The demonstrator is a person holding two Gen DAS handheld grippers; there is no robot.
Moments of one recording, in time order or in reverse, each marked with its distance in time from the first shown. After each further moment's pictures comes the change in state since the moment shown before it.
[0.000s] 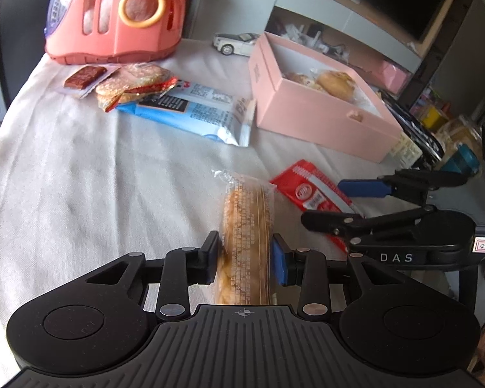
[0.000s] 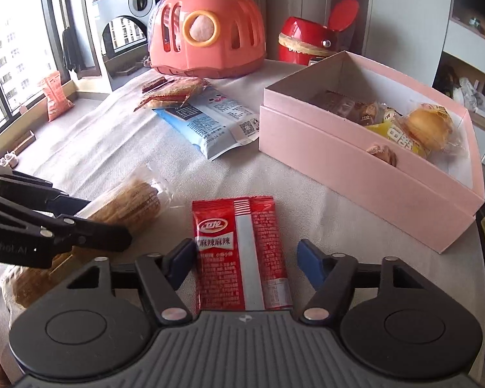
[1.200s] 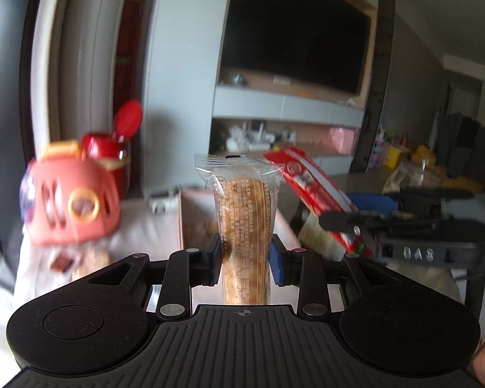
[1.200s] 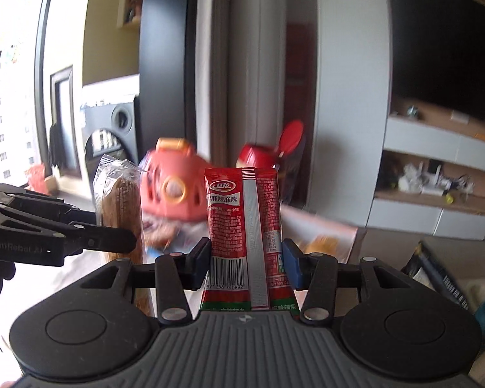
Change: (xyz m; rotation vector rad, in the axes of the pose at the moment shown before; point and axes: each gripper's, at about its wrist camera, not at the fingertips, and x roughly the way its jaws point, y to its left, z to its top) left arm -0.127 -0.116 0.065 0.250 -0.403 -0.061; right arm -0.191 -0.020 0.018 0.039 -0.445 -0.135
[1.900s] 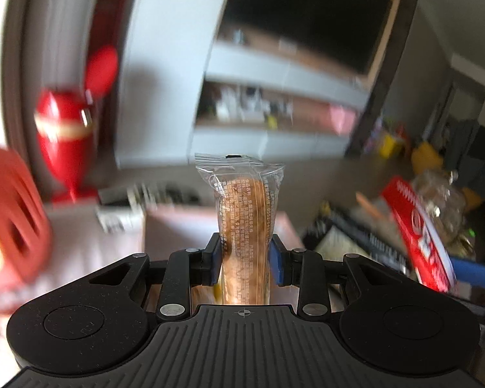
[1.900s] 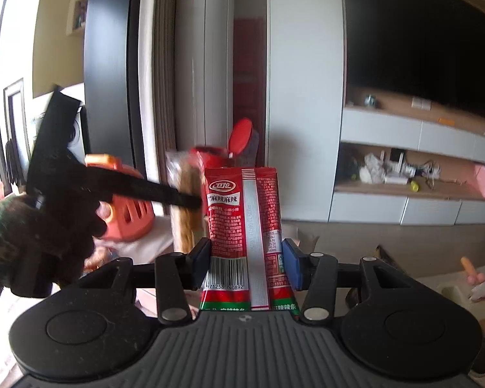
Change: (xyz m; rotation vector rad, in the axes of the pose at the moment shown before) left arm 0.242 0.055 0.051 -0.123 0.219 -0.104; right arm 0.056 -0.072 0.014 0.080 0.040 -0.136
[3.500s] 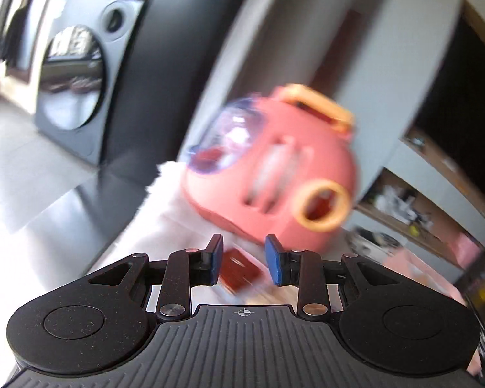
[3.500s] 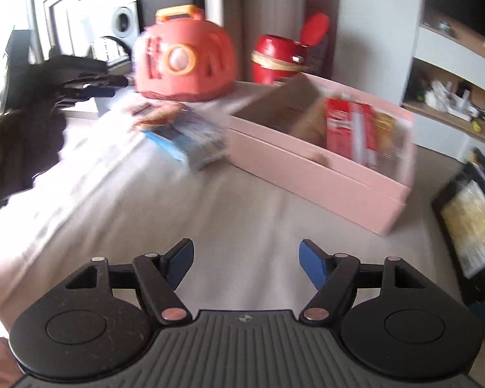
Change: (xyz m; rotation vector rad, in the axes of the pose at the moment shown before) left arm -0.142 0.204 -0.117 -0.496 -0.328 0.488; right arm 0.048 0.100 -0.105 -0.113 0.348 0.192
